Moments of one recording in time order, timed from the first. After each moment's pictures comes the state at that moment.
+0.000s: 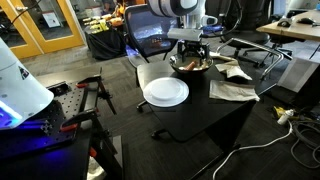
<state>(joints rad) 0.04 0.75 0.09 -1.83 -0.24 2.61 -0.27</state>
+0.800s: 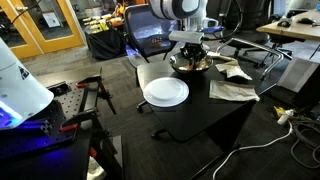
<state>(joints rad) 0.04 0.78 0.09 -1.80 -0.23 2.61 -0.27</state>
